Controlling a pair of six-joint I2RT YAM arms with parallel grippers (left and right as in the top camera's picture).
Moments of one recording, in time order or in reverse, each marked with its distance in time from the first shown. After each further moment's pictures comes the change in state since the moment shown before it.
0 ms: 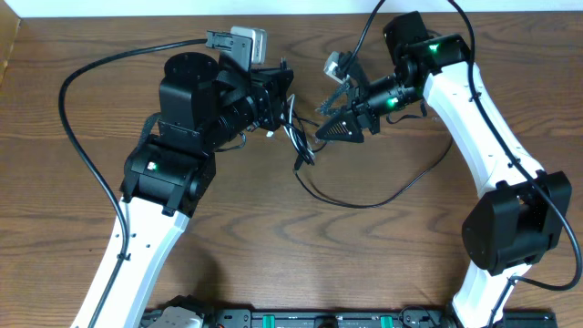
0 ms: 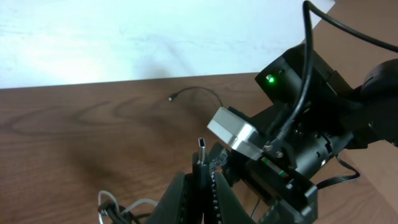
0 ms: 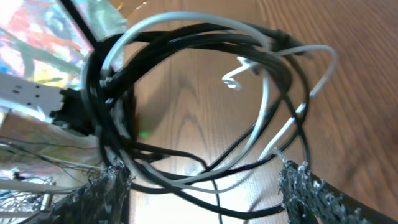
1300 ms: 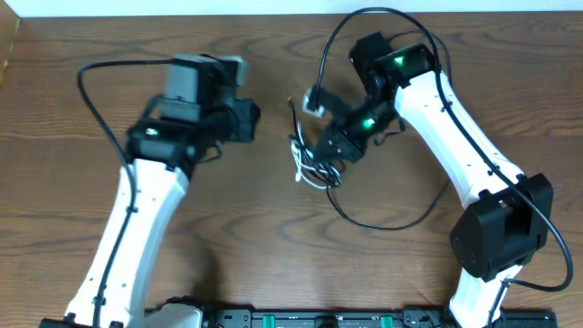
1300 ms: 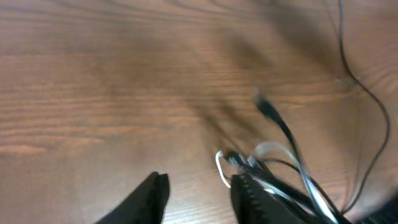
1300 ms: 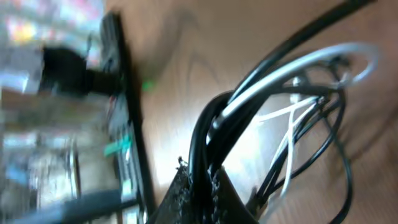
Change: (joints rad) left arm 0.152 0.142 0.006 -0.361 -0.091 0.159; right arm 0.127 0.000 0.000 -0.192 0.250 0.043
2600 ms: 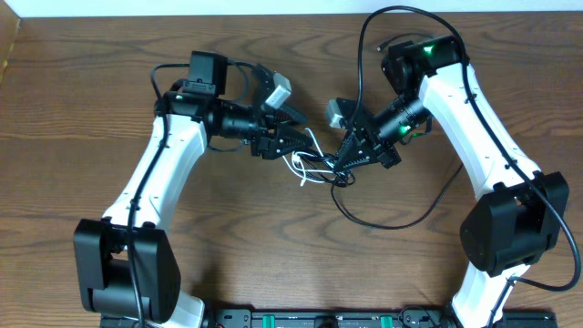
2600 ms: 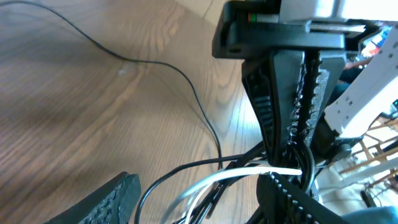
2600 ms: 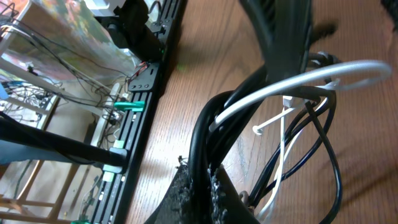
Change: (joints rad) left arm 0.014 0.294 0.000 0.020 0.951 0.792; right arm -0.107 -0.001 0.000 -0.269 -0.138 -0.710
